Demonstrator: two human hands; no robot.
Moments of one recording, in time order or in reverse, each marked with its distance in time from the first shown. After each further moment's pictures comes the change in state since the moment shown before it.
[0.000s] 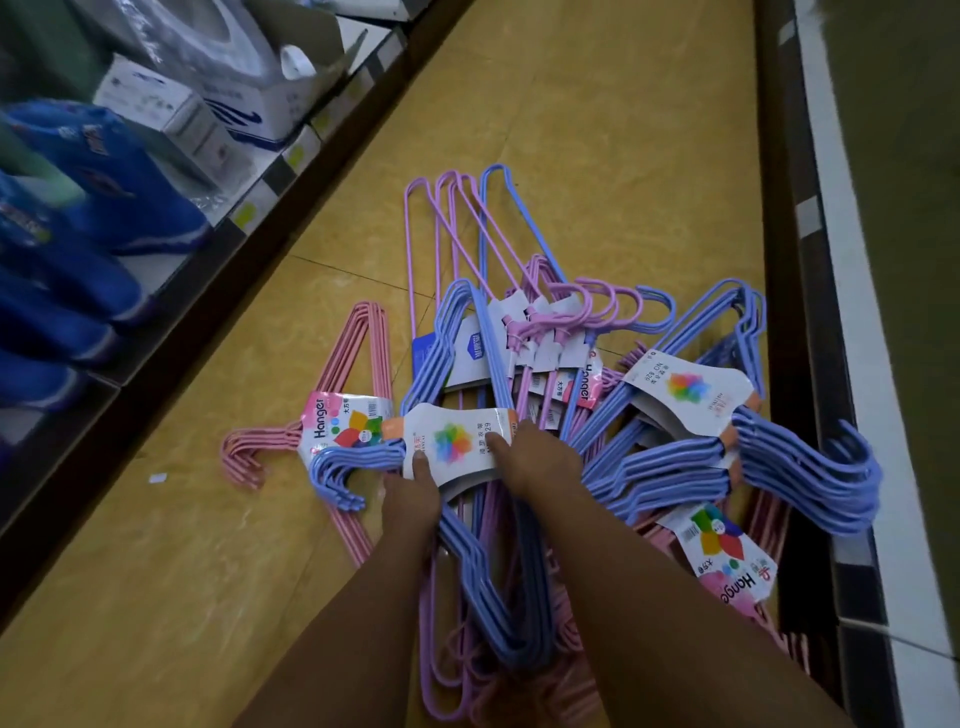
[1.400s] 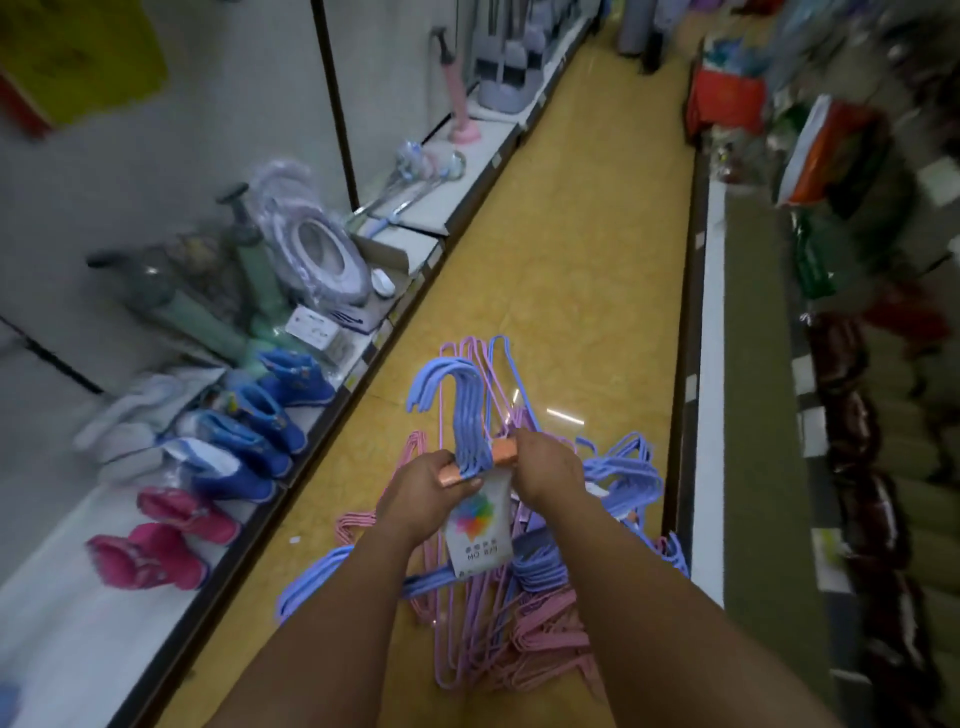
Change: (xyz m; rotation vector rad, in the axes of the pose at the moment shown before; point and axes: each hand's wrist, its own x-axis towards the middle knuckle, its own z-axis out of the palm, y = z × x) left_hand -0.293 0.331 -0.208 0.478 -0.292 0.550; right_hand -0.275 -0.131 -0.338 -0.223 0.203 -0.288
